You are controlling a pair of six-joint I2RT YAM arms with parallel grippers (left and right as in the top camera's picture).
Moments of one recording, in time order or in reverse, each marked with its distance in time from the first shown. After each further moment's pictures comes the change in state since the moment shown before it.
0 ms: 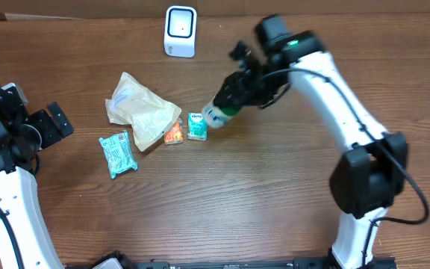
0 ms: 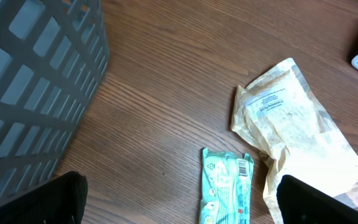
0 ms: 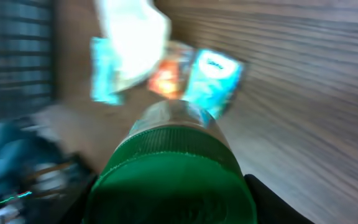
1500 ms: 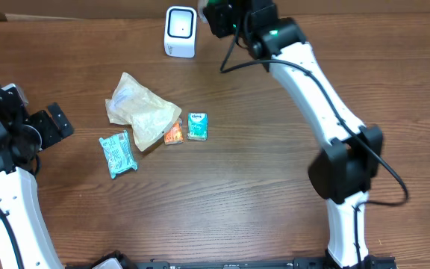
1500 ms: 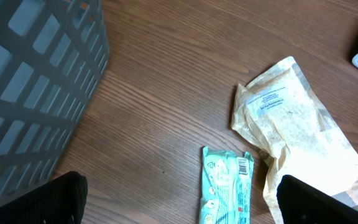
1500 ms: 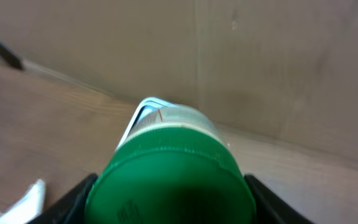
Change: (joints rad) left arm 0.000 0.000 0.000 -0.005 0.000 0.000; right arm 0.089 0.167 0.283 0.709 0.678 0.034
